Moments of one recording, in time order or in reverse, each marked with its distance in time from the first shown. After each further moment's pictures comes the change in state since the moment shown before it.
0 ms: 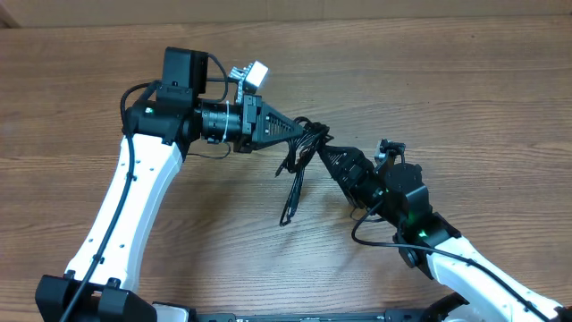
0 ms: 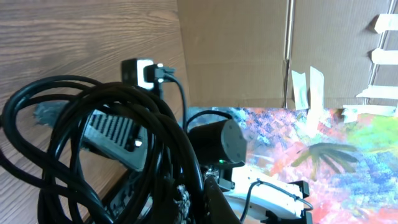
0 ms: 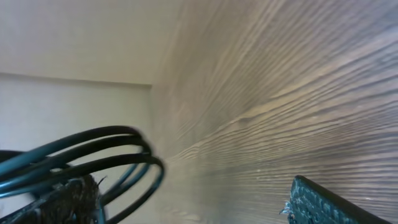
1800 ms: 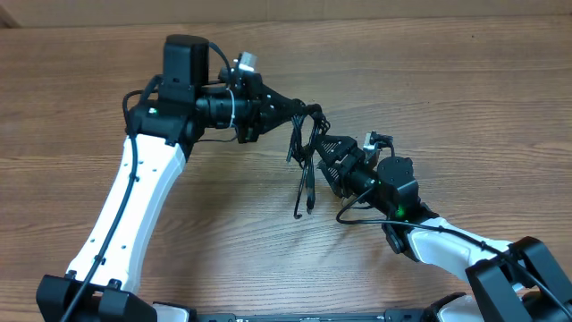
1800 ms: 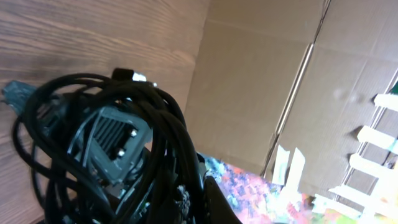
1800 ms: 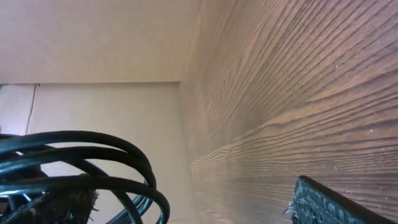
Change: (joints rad) left arm -0.035 0.000 0.004 0.198 -0.204 -0.541; right arm -0.018 0.290 0.000 0.418 -0.099 0.146
